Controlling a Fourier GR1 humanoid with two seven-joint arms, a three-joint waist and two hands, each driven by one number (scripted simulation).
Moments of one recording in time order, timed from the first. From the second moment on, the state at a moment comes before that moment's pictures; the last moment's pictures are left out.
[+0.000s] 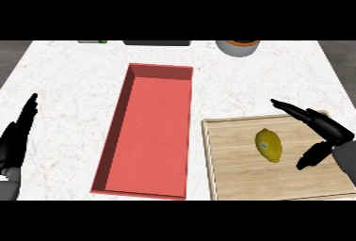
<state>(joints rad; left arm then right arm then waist) -0.08 0.47 0.05 -1.33 -0.10 0.19 0.05 -0.47 -0.61 0.31 -0.70 0.31 0.23 -0.97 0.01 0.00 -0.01</state>
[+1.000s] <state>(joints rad) -0.09 0.43 0.09 -1.35 -0.14 0.17 0.08 -0.38 -0.60 0.31 -0.88 0.30 0.25 -0.97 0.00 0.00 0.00</state>
